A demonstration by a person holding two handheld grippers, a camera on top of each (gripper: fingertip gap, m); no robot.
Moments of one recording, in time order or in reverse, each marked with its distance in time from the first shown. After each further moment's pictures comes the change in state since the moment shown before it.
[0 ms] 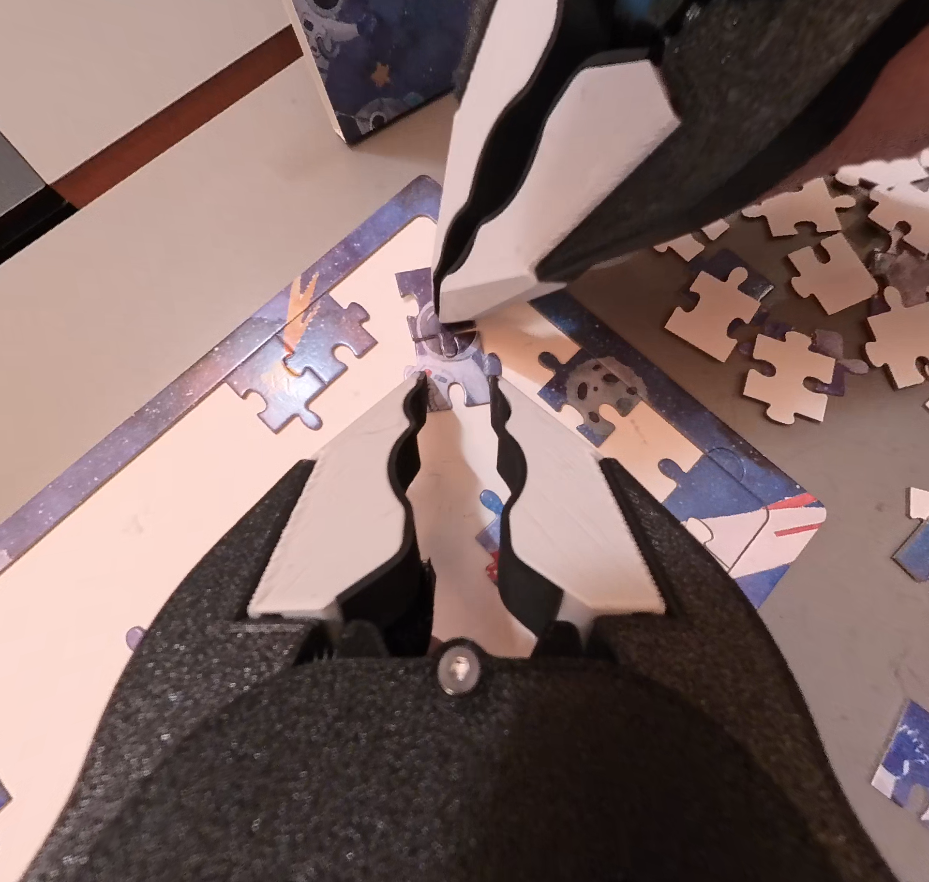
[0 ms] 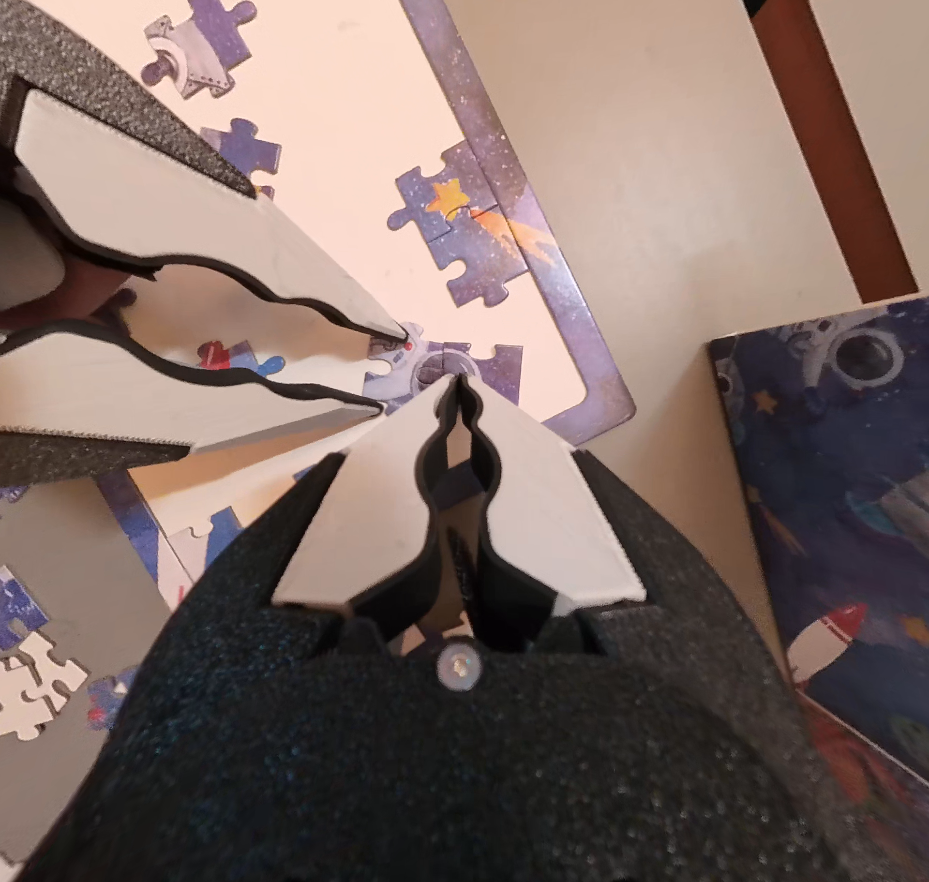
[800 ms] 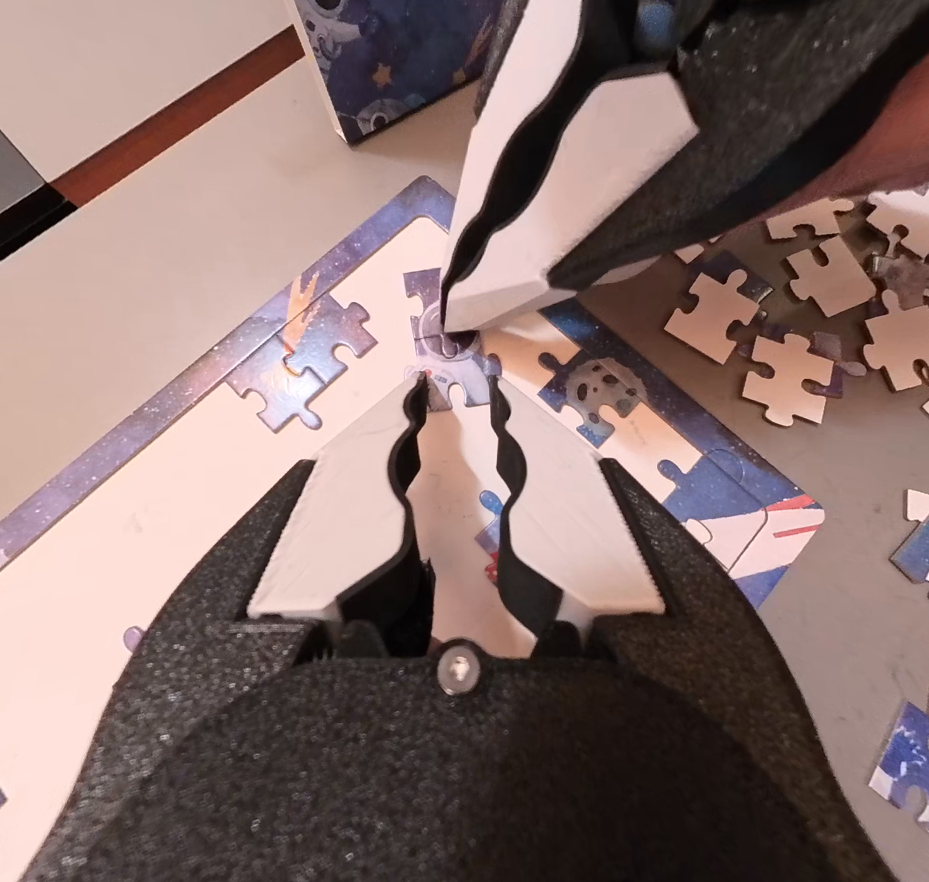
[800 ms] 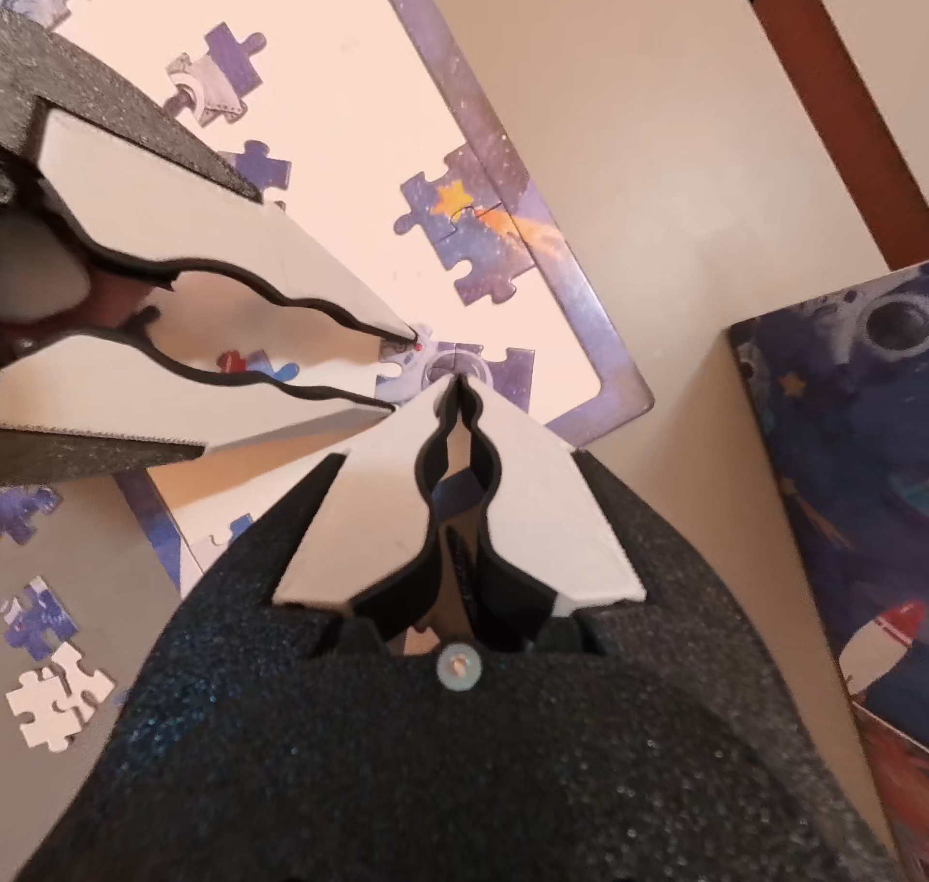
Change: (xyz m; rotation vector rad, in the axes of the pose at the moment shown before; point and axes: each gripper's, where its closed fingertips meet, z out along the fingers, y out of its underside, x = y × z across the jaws) left arm 0.000 0.000 0.000 0.003 0.001 -0.006; right arm -0.004 0.001 0.001 0.044 -0.028 0.061
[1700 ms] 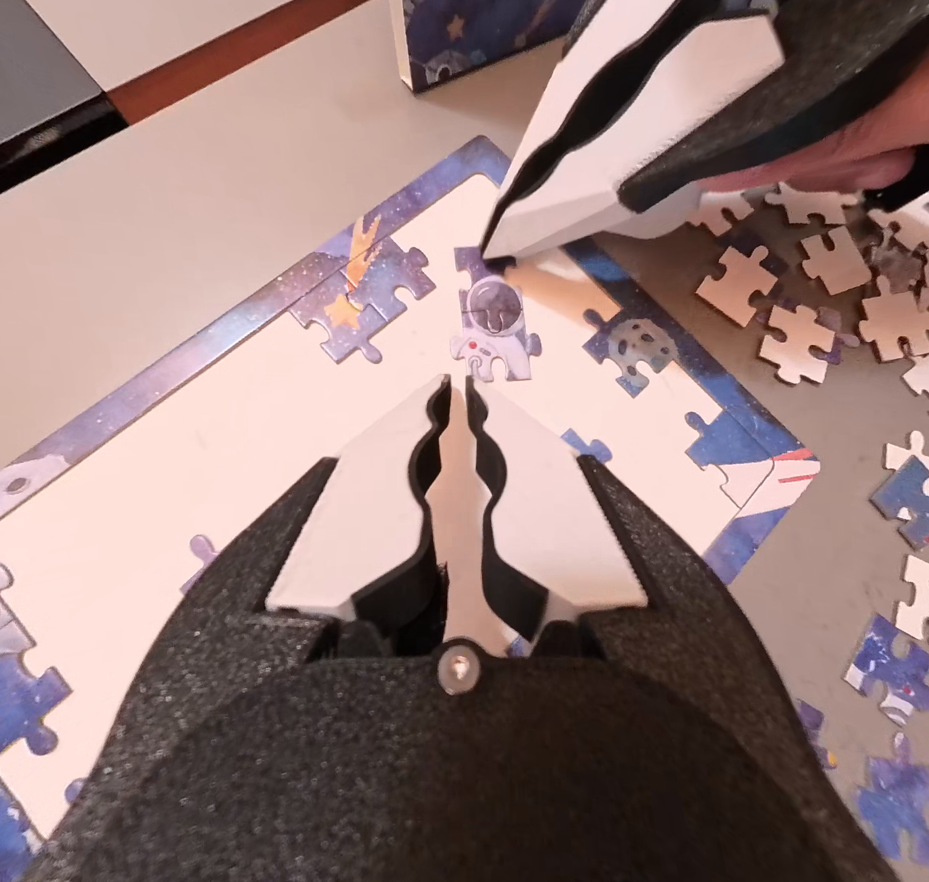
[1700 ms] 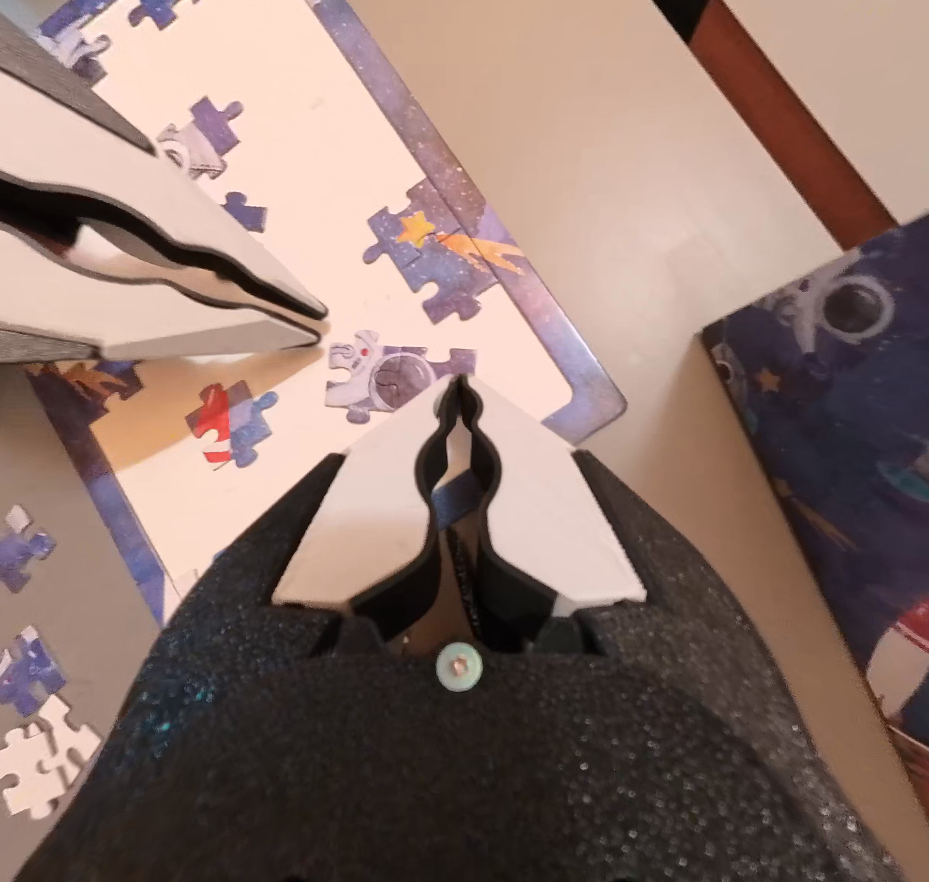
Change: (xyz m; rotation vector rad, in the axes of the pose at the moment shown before) left arm -0.023 0.016 -0.025 -0.019 0.027 -0.095; right arm 0.008 -0.008 0.001 0.100 0.007 0.065
